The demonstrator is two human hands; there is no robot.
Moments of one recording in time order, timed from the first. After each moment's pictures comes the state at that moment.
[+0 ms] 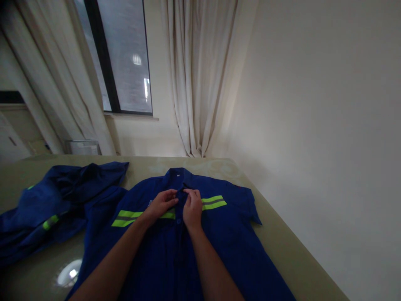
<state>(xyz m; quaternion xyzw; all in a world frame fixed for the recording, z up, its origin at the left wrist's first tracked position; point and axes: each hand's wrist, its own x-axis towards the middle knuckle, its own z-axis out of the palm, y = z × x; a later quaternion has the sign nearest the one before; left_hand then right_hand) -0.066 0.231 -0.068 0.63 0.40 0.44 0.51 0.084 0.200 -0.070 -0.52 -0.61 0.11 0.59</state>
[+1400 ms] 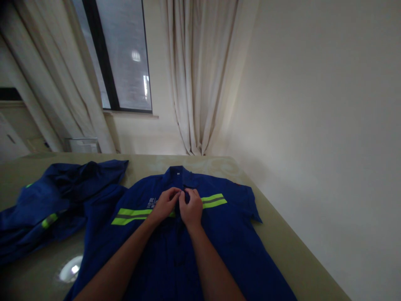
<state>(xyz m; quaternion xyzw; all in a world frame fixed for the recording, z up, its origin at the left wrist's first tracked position) -0.050 0.224 -0.067 0.68 0.44 0.47 0.36 0.078 0.195 -0.062 -0.58 -0.62 0.08 0.52</state>
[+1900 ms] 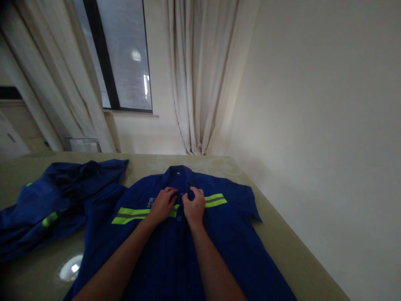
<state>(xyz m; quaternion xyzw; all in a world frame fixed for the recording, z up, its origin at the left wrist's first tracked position) -0.061 0.225 -0.074 0.73 0.54 0.36 0.21 0.085 0.206 -0.073 -0.62 -0.56 0.08 0.55</state>
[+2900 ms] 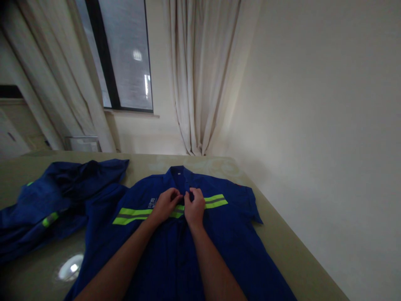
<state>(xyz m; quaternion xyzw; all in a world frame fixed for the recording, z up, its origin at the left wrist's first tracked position) -0.059 0.224 -0.071 0.70 0.47 0.45 0.29 0.083 0.203 -0.070 -0.57 -0.60 0.07 0.56</state>
